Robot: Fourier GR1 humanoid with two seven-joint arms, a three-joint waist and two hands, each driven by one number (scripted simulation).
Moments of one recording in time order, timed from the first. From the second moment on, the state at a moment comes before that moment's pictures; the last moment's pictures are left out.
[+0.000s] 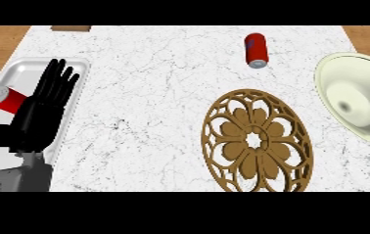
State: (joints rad) left arm -0.13 0.22 0.13 -1.61 0.32 -0.08 0.06; right arm -0.04 -0.87 -0.48 -1.73 0.33 0.37 -0.01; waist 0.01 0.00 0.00
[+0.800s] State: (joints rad) left arm -0.17 0.20 0.13 -1.57 0.30 -0.09 0.06; right arm -0.56 -0.80 -0.24 -0.87 0.58 0.15 -0.28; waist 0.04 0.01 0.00
